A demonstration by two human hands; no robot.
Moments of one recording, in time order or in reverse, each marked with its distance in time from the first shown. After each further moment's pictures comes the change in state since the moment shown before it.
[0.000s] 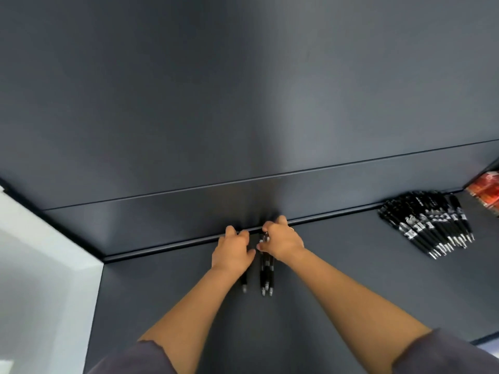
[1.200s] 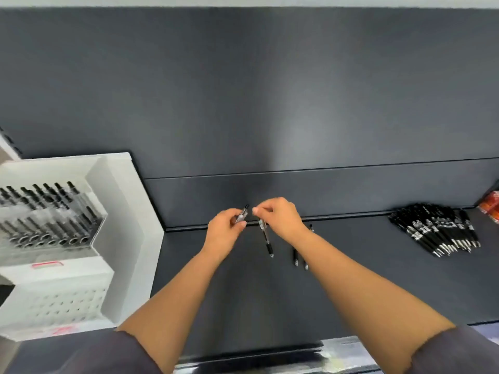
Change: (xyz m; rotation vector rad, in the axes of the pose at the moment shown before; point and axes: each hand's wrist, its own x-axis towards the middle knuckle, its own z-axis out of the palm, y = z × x) left_hand -0.115 -0.037 -0.070 -0.576 0.407 0.030; right_hand -0.102 -0.074 -0.031 0.440 0.246 -0.338
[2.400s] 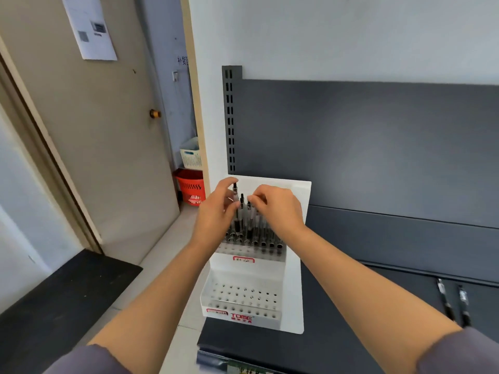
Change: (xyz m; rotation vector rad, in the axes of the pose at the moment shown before) left_hand -0.077 -0.107 -0.349 0.127 0.552 0.340; right_hand -0.029 -0.313 0.203 -0.199 0.140 -0.554
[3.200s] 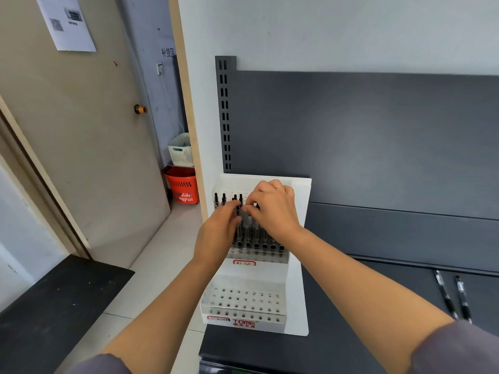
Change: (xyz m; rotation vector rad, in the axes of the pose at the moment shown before) left_hand -0.015 -0.027 0.019 0.174 -0.118 -0.001; right_hand 0.011 0.009 0.025 -0.239 0.035 -0.144
